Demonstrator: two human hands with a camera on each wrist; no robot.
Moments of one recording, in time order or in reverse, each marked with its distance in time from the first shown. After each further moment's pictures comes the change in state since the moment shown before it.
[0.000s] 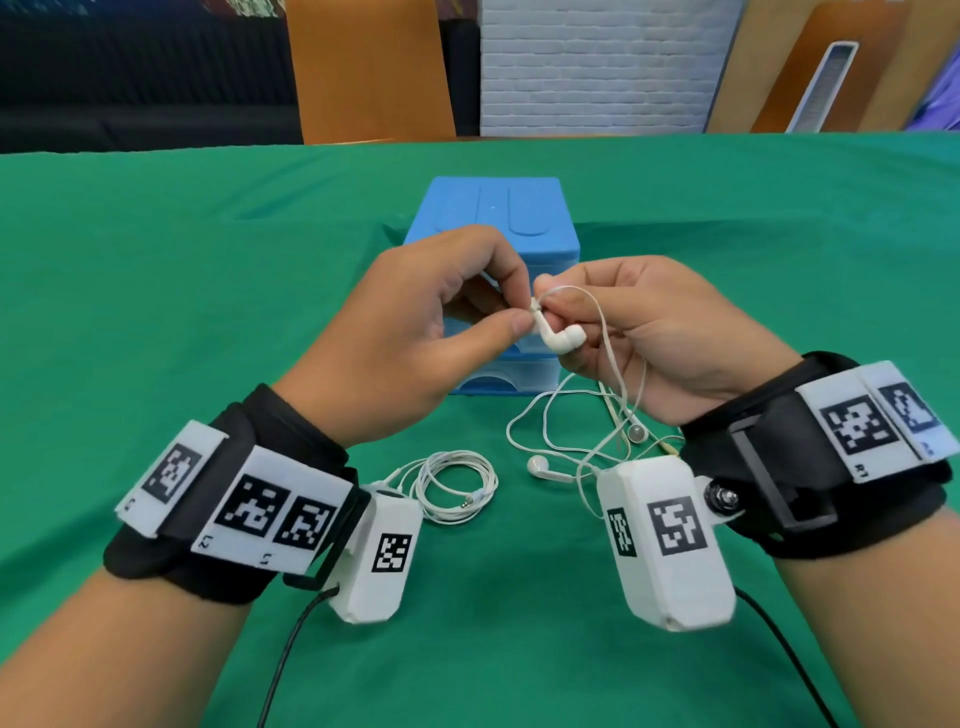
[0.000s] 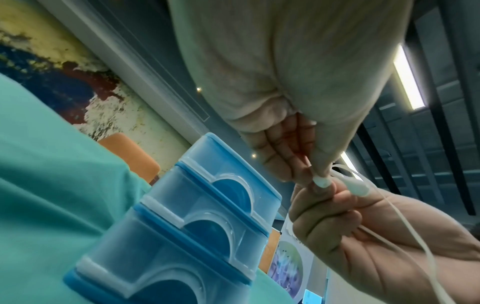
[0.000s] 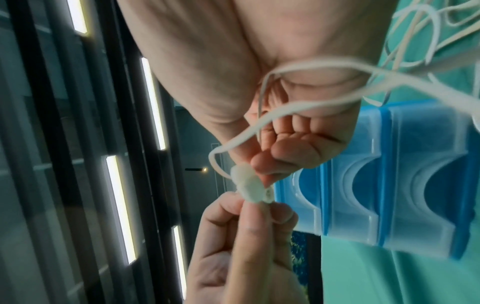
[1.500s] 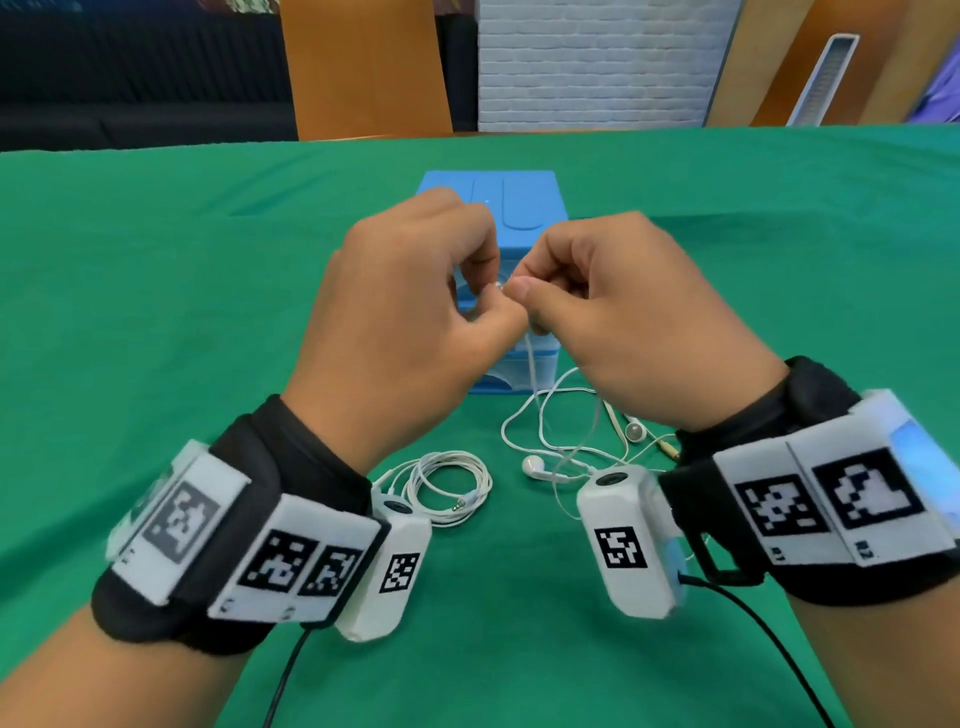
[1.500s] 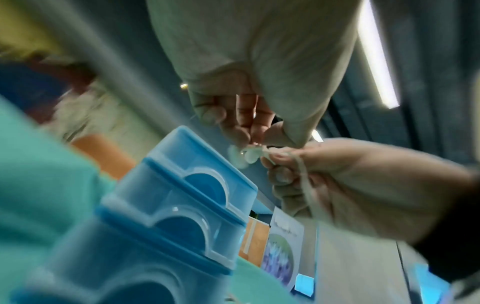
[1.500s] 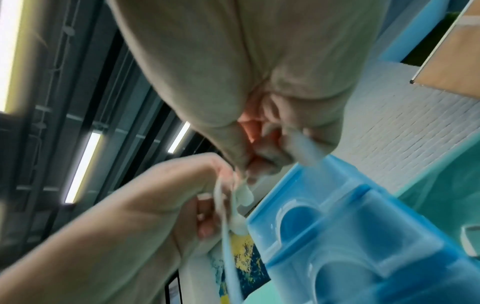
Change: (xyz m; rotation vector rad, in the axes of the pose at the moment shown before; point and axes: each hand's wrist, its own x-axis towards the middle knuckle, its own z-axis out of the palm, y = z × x) left_hand 0.005 0.021 0.008 0.497 0.294 0.008; right_hand -0.001 -0.007 0.014 -0.986 0.125 -0.414
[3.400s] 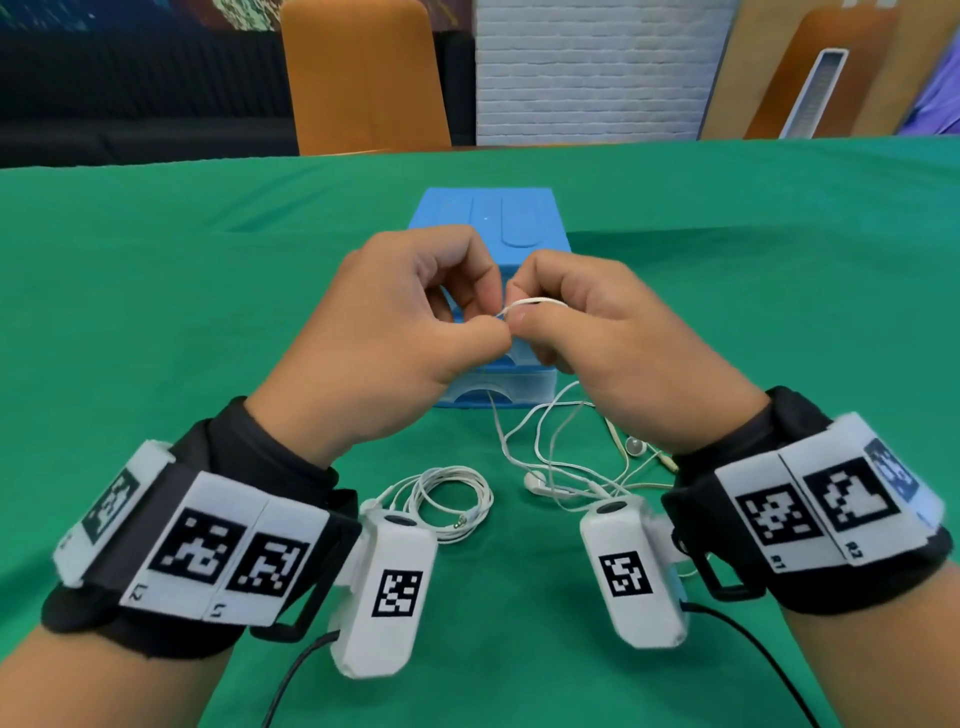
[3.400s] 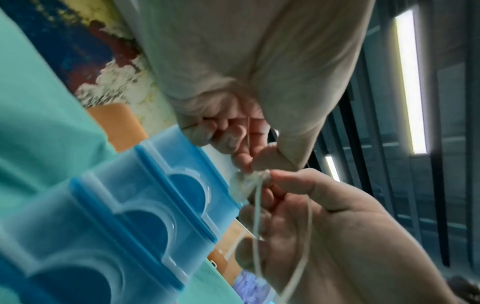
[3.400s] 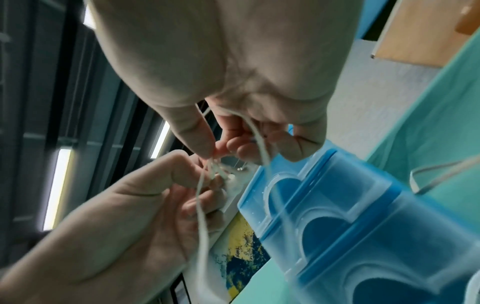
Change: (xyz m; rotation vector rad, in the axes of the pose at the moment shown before) left_hand 0.005 -0.008 -0.007 -0.451 -0.246 -0.239; right_hand -0.003 0.003 0.008 0.346 -0.102 -0.029
